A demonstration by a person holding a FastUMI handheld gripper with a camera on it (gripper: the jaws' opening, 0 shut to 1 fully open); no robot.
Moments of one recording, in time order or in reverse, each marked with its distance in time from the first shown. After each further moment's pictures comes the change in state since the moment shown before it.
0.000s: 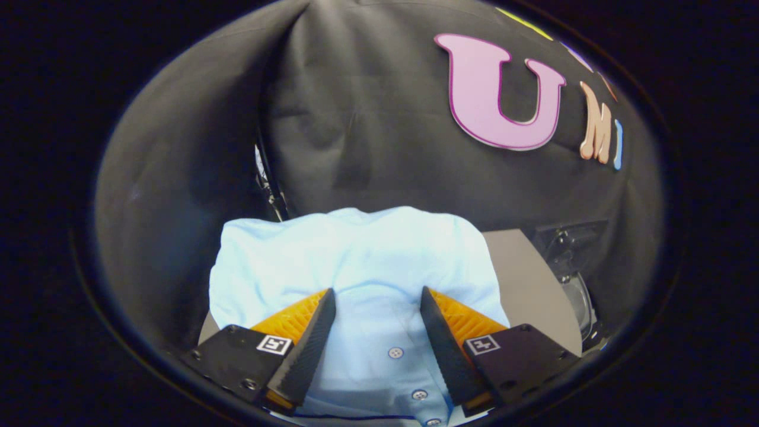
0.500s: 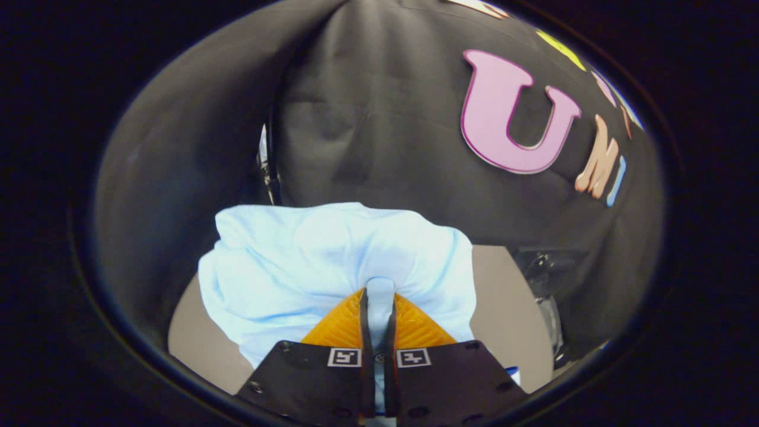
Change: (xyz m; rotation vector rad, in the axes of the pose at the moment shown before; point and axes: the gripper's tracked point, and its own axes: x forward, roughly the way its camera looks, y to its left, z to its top) arm -0.013 -0.009 0.003 -0.242 -0.011 -0.101
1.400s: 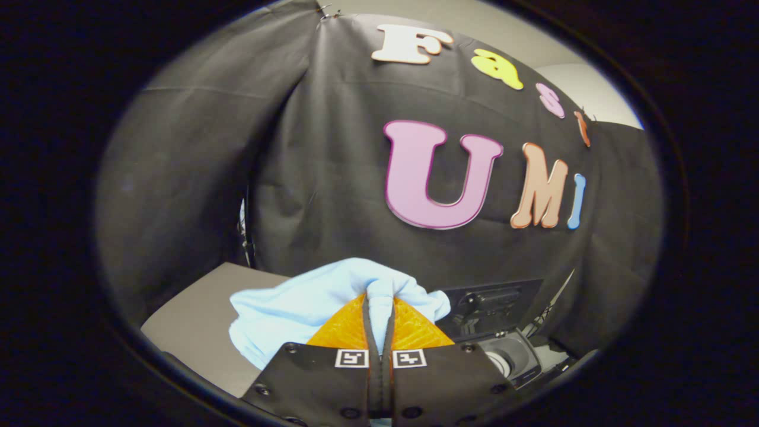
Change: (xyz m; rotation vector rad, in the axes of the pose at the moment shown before) arm -0.094 -0.140 0.024 0.124 -0.452 -0.098
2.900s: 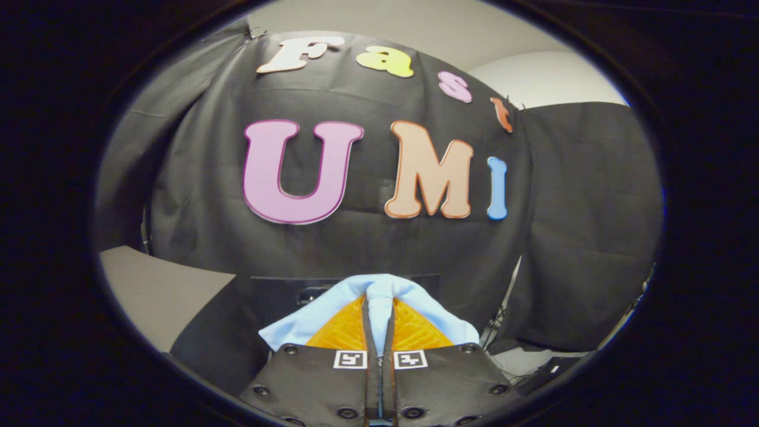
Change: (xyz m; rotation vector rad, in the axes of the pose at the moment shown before) arm 0.055 -0.260 -0.113 0.094 -0.063 -0.212
